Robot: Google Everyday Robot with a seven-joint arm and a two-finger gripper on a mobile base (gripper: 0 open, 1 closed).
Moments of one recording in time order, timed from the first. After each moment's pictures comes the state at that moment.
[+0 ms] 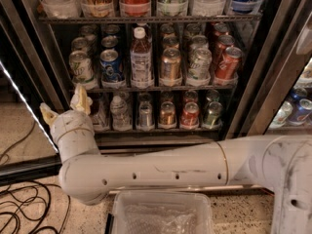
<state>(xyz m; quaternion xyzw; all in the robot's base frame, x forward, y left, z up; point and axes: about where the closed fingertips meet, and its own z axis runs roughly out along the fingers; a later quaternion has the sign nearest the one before) 0.578 0.237 0.837 -0.24 0.63 0.05 0.74</state>
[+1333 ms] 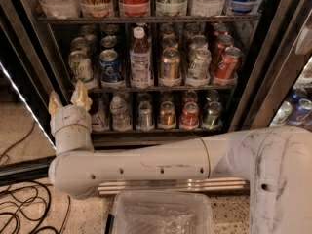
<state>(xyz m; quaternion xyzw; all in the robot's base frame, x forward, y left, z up) 0.605 0.232 0.836 -0.18 0.63 0.01 0.75</state>
